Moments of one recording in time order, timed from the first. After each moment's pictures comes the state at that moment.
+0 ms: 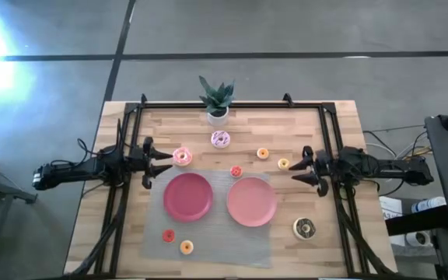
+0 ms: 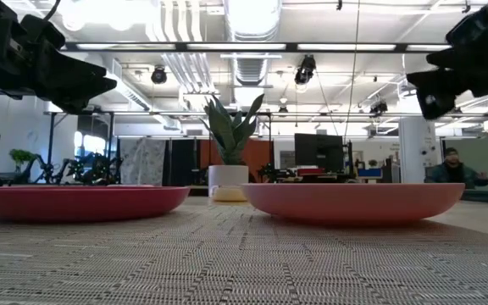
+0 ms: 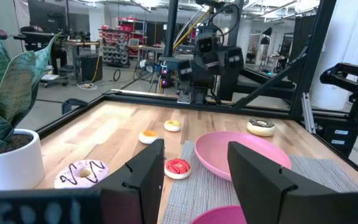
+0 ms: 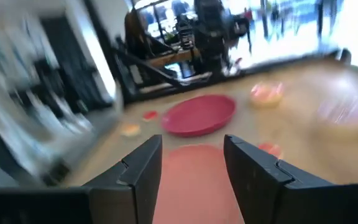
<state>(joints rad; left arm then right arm) 0.11 0.05 0.01 0.02 0.02 -0.09 -0.03 0.05 0.03 -0.01 -0.19 0.43</state>
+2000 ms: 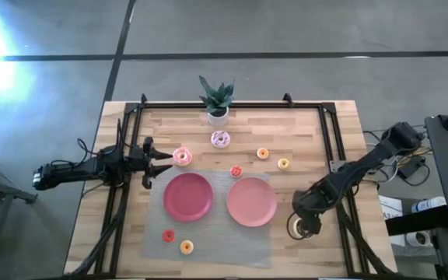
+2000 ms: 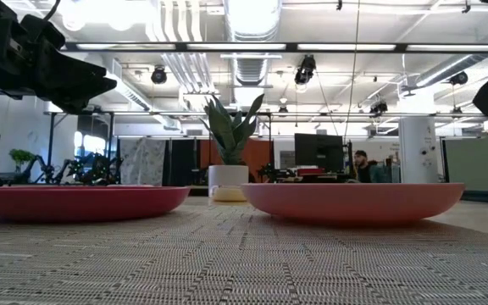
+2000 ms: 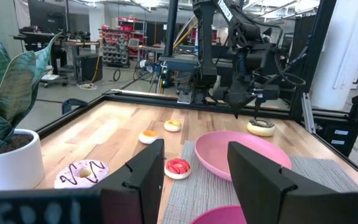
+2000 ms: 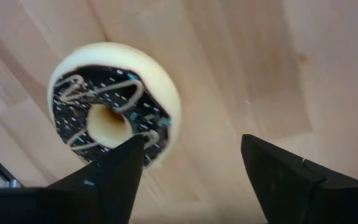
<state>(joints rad) 0.11 0.05 0.01 0.02 0.02 -0.09 0.57 1.32 0.65 -0.77 -0.27 1.04</state>
